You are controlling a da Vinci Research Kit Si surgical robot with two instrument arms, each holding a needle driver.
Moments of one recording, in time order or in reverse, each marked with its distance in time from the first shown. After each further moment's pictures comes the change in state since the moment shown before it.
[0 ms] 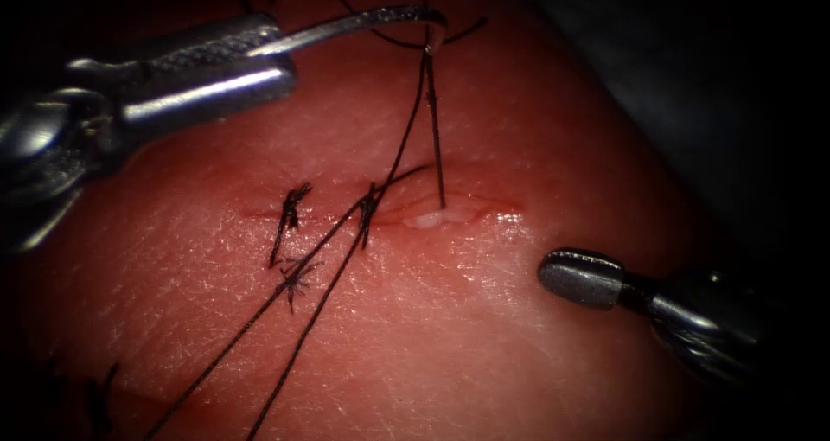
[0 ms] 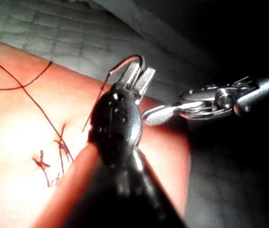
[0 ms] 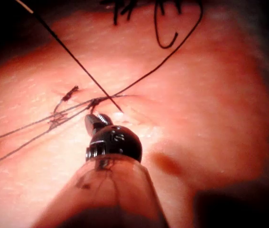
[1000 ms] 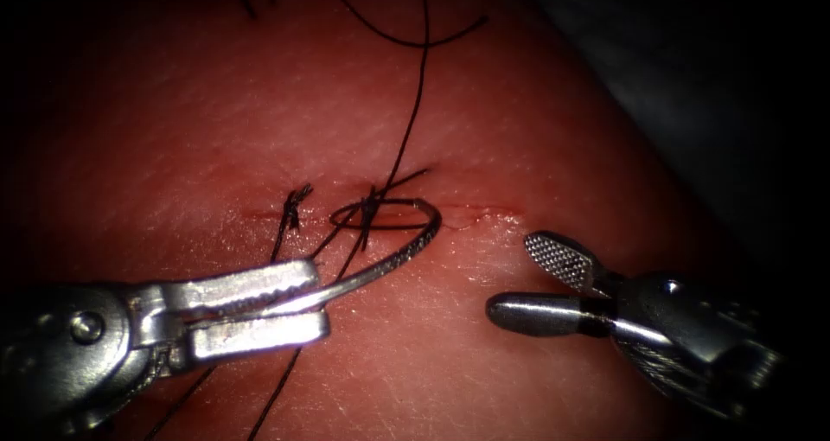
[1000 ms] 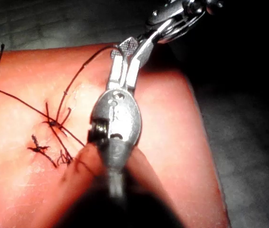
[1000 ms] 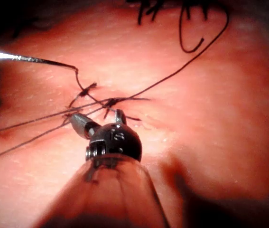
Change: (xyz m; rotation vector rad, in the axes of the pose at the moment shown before) right arm -0.001 -0.001 0.000 0.097 -0.057 0.111; left arm -0.013 0.001 0.000 -0.018 -0.130 0.334
